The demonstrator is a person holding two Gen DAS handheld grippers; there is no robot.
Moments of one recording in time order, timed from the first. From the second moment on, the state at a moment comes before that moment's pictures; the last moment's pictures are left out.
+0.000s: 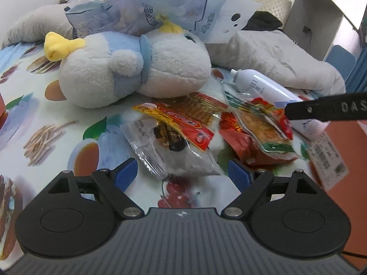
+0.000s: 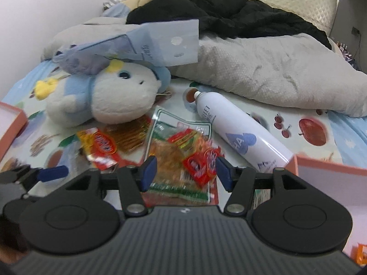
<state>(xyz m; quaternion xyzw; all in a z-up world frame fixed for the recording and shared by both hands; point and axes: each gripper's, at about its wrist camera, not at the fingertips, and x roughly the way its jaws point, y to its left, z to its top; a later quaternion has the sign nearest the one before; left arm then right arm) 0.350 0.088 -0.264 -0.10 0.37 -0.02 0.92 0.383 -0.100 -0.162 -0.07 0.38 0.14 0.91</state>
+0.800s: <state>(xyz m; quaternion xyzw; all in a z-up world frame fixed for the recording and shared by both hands) 0.363 0.078 -0.277 -0.05 0.35 -0.01 0.94 0.424 -0.087 -0.196 -0.05 0.42 0.11 0.90</state>
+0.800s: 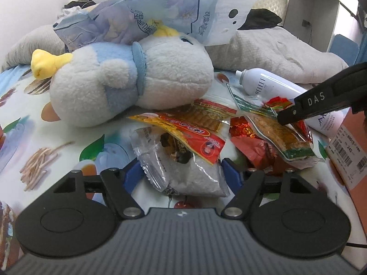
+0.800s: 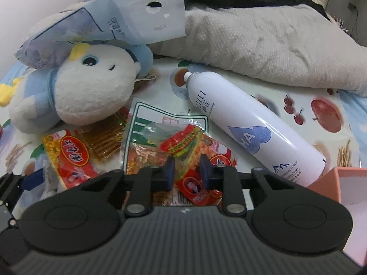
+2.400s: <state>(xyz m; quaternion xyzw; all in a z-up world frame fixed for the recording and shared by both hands) 0.167 0.057 -0.214 -0.11 0.42 0.00 0.90 0.163 -0.133 -0.190 -0.05 0.43 0.18 0.88</state>
